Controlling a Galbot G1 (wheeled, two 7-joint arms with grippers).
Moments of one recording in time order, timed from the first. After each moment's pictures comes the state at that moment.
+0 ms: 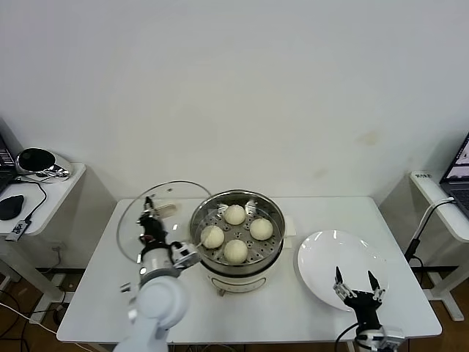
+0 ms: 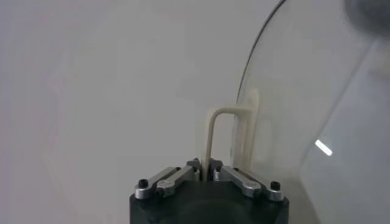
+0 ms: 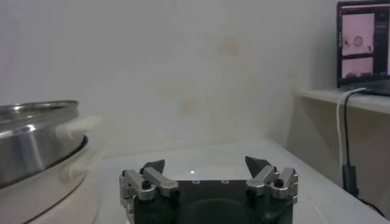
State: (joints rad) left arm 1.10 -1.42 -0.22 -2.03 1.44 0.73 0.31; right arm -1.58 1.54 0.77 1.92 0.21 0.01 -0.07
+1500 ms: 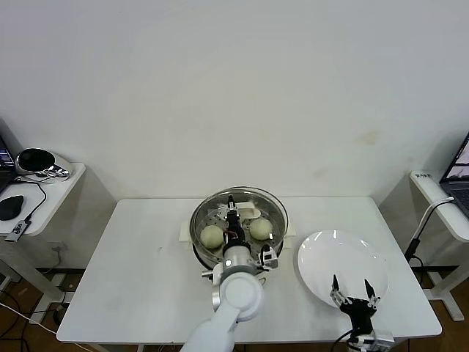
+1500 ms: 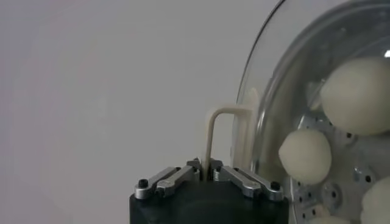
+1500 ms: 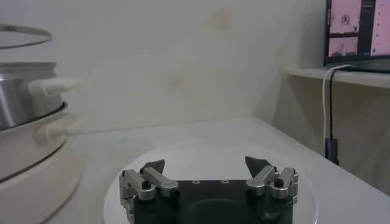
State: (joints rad) left arm 0.94 -1.60 0.09 -1.74 1.58 0.74 0.29; right arm -1.56 1.58 0.76 1.83 0.15 0.04 -0.06
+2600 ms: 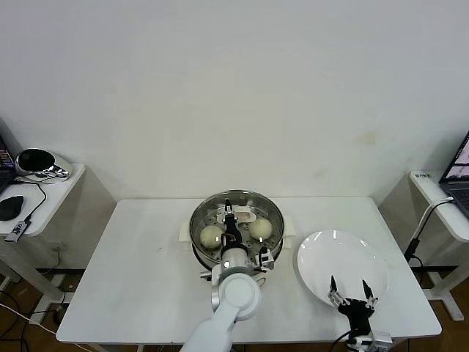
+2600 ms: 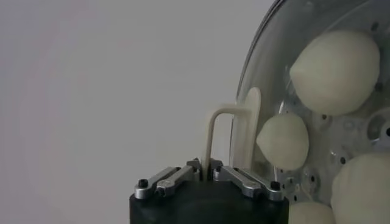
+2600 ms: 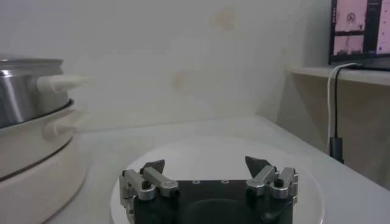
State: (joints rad) left arm 0.95 -1.59 0.07 -1.69 1.61 0.74 0.29; right arm -1.57 1.58 0.75 1.84 0.15 0.04 -0.06
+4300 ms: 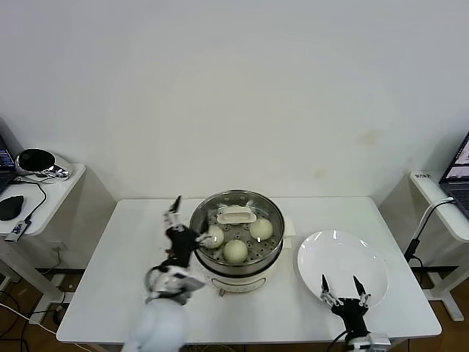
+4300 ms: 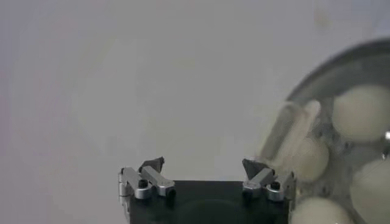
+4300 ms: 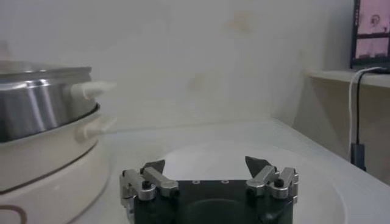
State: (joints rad) left arm 1.26 -1.43 -0.26 -2.15 0.76 0.44 0.07; right arm -1.63 1.50 0.68 1.91 0.18 0.05 -0.07
